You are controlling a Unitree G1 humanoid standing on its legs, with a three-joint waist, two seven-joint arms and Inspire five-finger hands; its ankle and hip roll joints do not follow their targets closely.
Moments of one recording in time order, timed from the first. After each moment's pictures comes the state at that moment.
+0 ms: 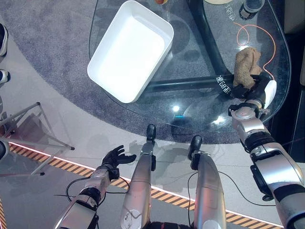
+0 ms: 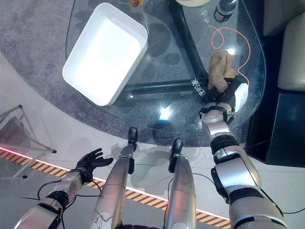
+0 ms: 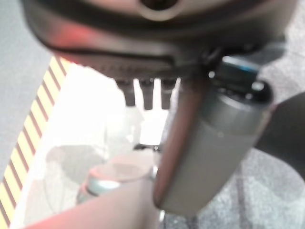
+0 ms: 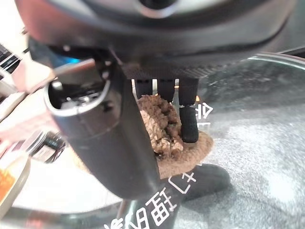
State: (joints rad) left arm -0.43 0.36 -0.34 1.10 -0.62 -0.05 -0.01; right arm -0.99 -0.55 0.40 1.02 0.30 0.07 -0.67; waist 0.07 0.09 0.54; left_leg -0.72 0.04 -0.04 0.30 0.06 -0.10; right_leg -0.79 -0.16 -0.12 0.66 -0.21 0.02
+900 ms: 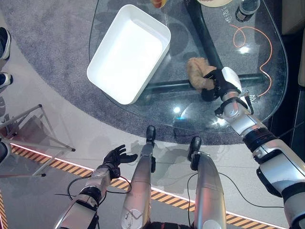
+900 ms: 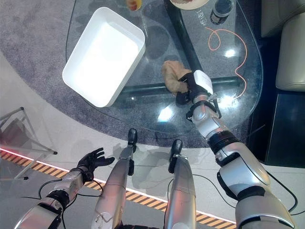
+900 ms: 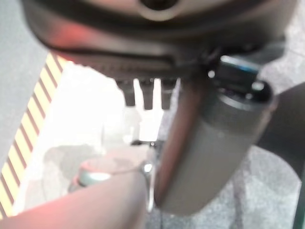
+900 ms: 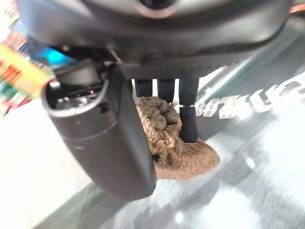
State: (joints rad) left arm -0.43 0.36 -0.34 1.08 -0.61 -0.02 -0.02; right arm -1.01 -0.60 0.73 0.75 0.00 0.11 -0.19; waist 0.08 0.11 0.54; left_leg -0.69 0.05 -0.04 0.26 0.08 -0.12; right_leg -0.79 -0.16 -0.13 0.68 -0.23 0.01
